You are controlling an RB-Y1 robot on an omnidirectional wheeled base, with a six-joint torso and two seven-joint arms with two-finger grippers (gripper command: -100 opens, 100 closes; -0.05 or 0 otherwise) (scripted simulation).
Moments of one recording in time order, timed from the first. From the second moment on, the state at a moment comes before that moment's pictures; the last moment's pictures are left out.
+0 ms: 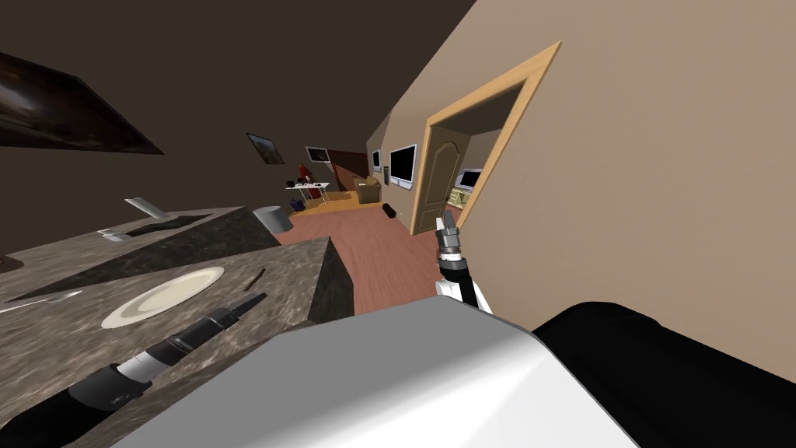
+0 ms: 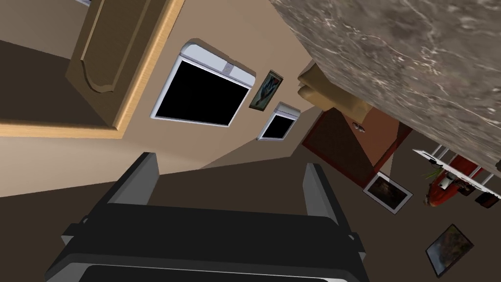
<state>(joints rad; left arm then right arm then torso) 0.55 0.88 0.33 -1.31 -0.56 -1.04 0.19 0.49 -0.04 0.03 -2.30 0.07 -0.50 0.15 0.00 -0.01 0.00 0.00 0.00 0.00</state>
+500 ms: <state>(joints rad) 0.59 0.99 0.35 -1.16 -0.62 -1.09 0.20 0.49 -0.04 0.03 -2.30 0.07 -0.50 0.15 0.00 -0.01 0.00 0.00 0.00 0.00</state>
